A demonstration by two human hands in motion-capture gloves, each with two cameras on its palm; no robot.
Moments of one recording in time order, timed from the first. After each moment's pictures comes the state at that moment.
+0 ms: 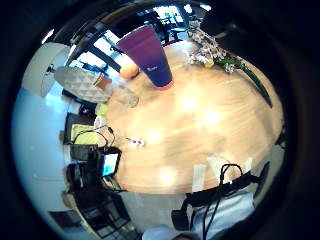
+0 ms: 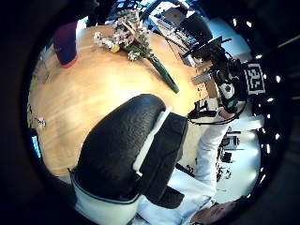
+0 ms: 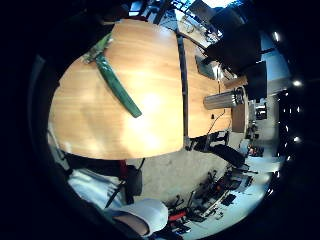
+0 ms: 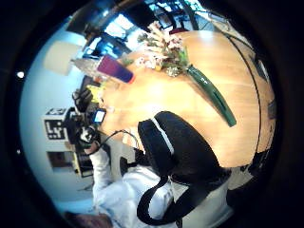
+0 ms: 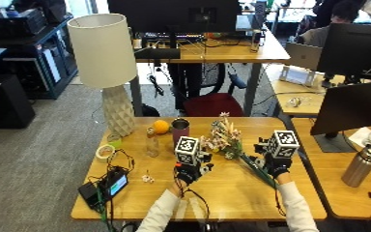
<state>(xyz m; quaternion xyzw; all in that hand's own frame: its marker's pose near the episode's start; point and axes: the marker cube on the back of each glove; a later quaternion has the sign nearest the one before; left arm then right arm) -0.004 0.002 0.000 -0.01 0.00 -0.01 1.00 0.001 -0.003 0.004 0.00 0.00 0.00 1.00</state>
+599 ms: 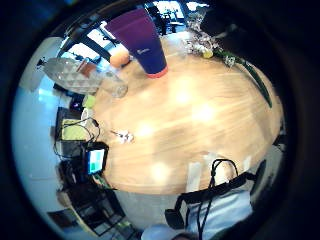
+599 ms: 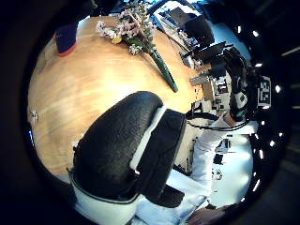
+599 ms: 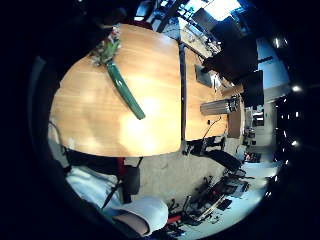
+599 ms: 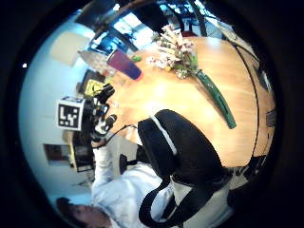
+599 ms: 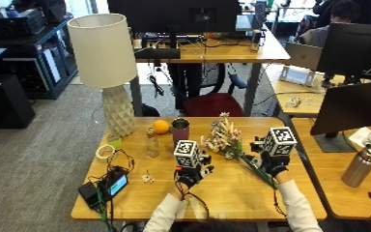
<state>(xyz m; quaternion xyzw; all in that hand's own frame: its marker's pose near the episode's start) 0.003 0.005 0.021 -0.02 0.05 -0.02 1.00 -0.028 0.013 -0.033 0.01 0.02 -0.04 1.00</state>
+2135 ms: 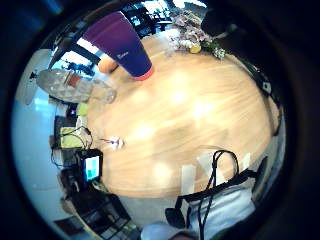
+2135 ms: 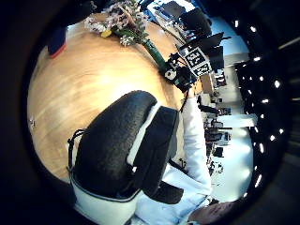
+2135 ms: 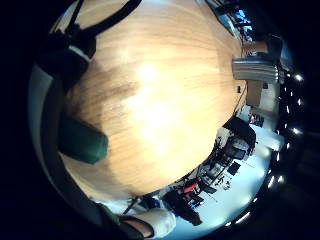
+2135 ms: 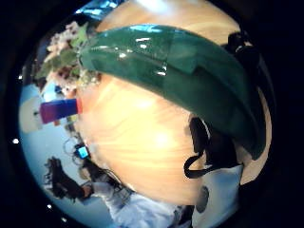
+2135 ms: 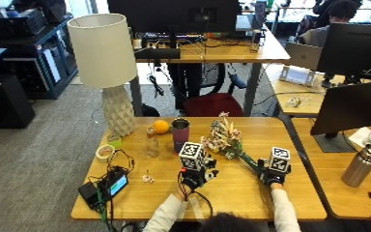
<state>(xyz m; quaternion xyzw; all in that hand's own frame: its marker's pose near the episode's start) 0.024 0.008 0.032 -0.04 0.05 0.02 1.00 0.037 0.016 0.126 -0.18 0.02 0.19 0.96</state>
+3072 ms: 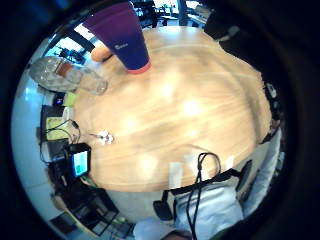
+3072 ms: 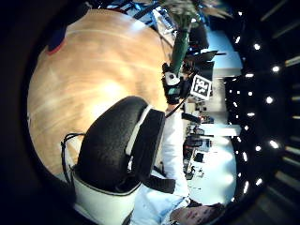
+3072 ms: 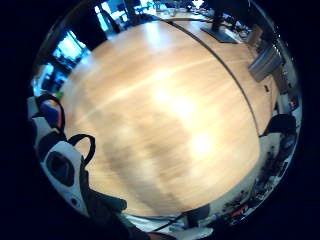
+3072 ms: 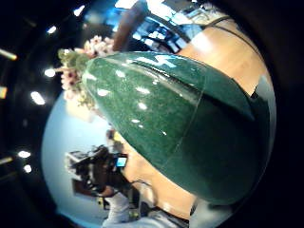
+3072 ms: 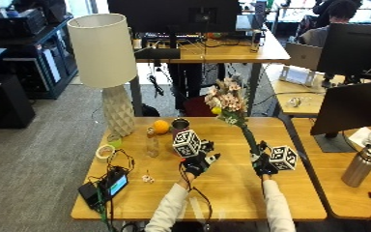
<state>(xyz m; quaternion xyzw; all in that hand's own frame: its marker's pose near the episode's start) 0.018 -0.027 0.003 -0.04 0.16 -0.05 0.98 -0.045 -0.028 0.038 0.24 -0.43 -0.07 0.87</state>
